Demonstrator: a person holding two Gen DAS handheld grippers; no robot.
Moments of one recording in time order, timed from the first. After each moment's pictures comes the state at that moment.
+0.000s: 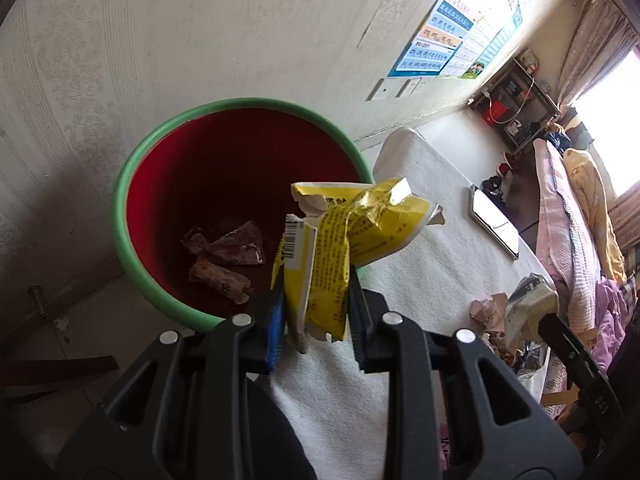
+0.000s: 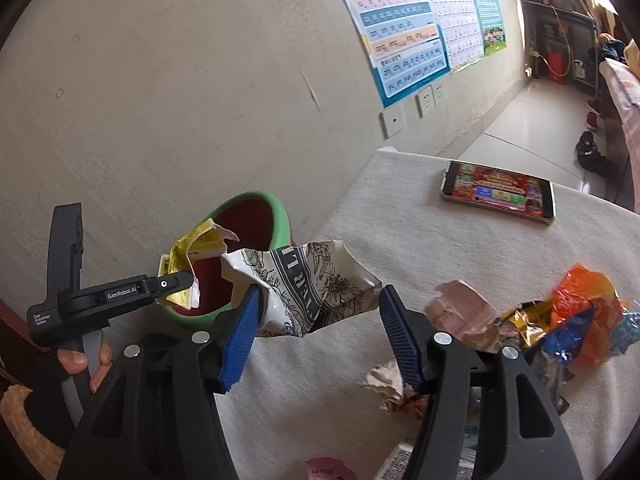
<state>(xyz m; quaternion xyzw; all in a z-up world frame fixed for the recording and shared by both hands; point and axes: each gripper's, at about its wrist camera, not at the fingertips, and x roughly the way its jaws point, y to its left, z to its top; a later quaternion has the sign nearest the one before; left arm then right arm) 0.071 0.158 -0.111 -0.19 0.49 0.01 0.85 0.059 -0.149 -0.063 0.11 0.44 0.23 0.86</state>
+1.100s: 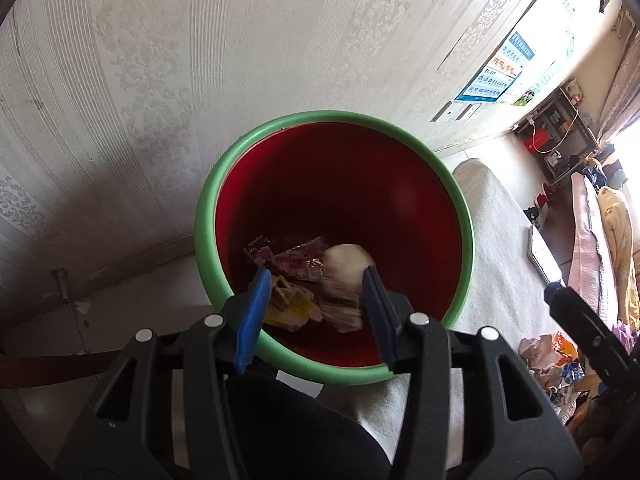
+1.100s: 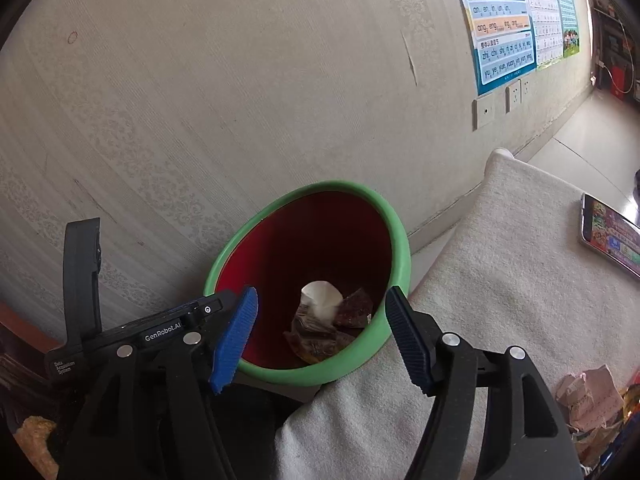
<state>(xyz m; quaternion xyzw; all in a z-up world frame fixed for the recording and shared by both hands) 0.074 0.214 -0.131 -0.21 0.49 0.08 0.84 0.108 -0.045 -0.072 0.09 0.47 0.30 0.83</state>
